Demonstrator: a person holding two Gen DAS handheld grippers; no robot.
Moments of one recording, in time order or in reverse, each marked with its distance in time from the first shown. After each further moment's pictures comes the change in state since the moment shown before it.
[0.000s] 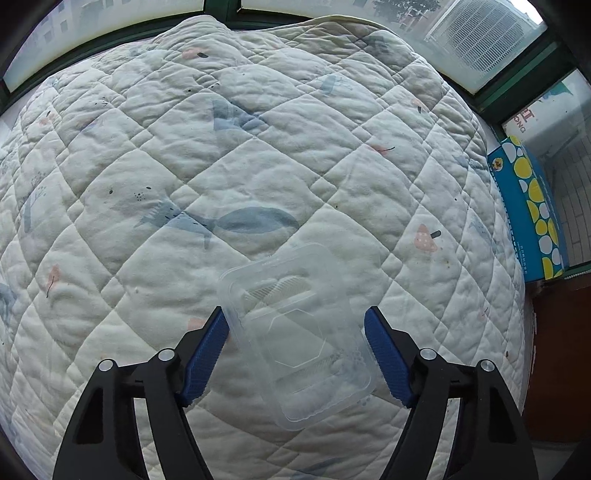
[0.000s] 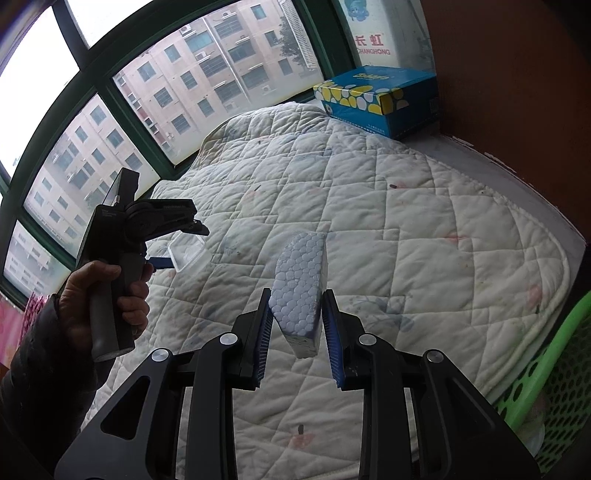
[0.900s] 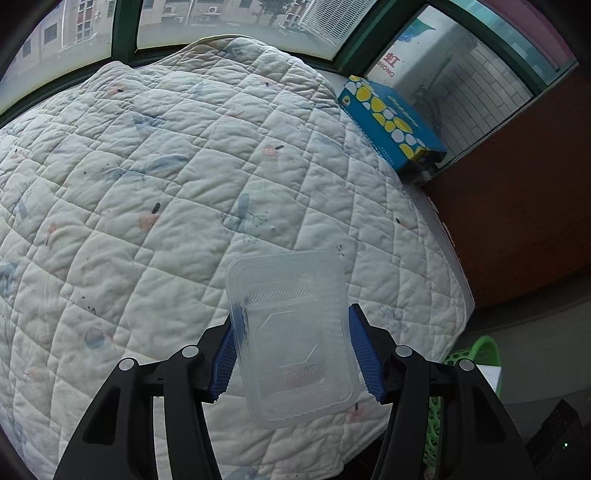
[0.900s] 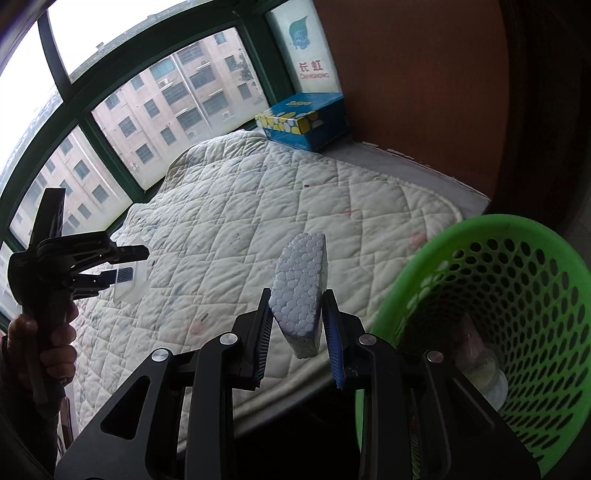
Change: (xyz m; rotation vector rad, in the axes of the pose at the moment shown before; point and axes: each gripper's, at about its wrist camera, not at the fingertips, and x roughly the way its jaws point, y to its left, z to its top) left arm -0.109 -0.022 -0.126 0.336 -0.014 -0.286; right arm -0.097 -0.042 -0.054 0.092 -0.102 -0.149
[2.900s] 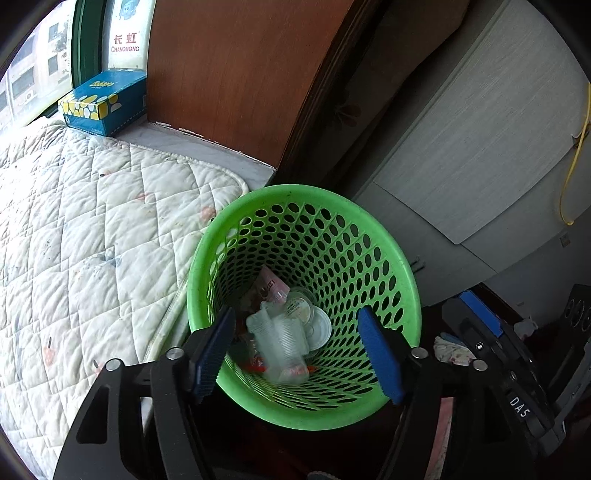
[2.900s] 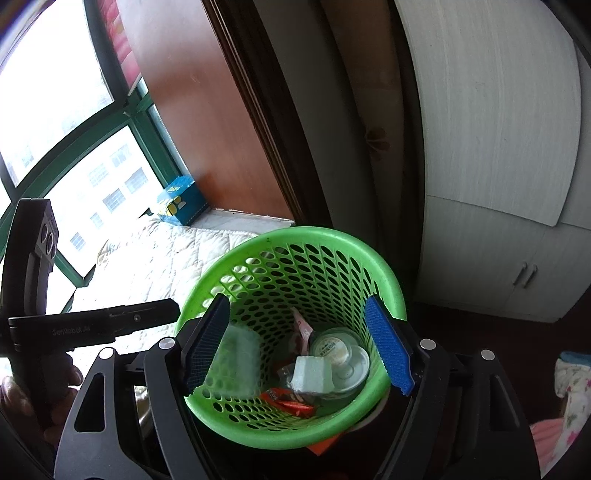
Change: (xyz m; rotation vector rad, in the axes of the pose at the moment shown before) left arm 0.010 -0.274 -0.159 0.664 0.147 -0.234; right arm -0.159 -0.144 -0.063 0.261 -0.231 -0.262
